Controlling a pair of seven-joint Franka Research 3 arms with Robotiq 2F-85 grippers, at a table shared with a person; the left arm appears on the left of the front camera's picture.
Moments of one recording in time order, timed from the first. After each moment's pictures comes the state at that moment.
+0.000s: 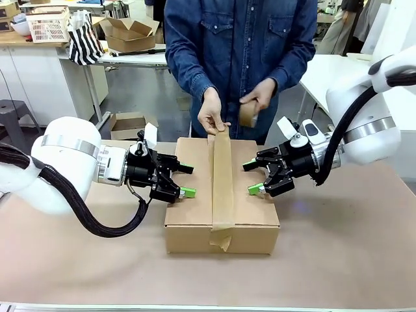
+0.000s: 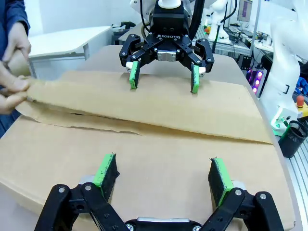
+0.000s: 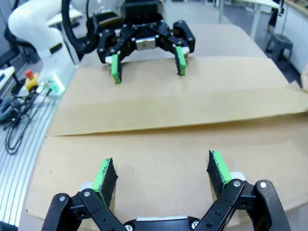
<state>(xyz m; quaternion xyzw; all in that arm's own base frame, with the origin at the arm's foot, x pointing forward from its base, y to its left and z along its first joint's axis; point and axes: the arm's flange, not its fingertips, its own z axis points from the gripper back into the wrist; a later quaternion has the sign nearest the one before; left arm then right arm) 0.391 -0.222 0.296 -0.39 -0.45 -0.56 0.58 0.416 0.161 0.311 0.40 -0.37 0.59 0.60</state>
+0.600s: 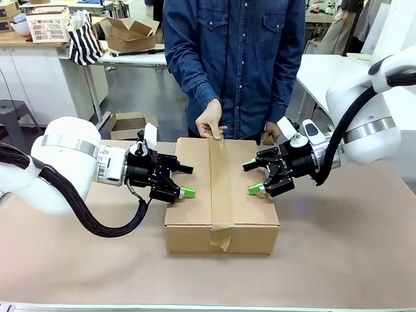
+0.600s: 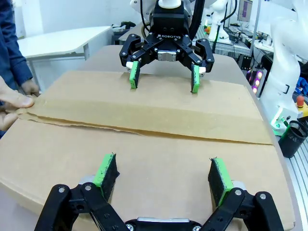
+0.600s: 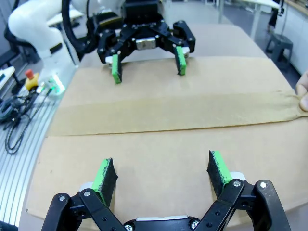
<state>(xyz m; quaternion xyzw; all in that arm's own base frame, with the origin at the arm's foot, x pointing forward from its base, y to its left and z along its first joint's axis) 0.391 -0.222 0.296 -0.39 -0.46 -0.56 0.58 0.416 0.161 0.311 0.40 -0.37 0.59 0.60</state>
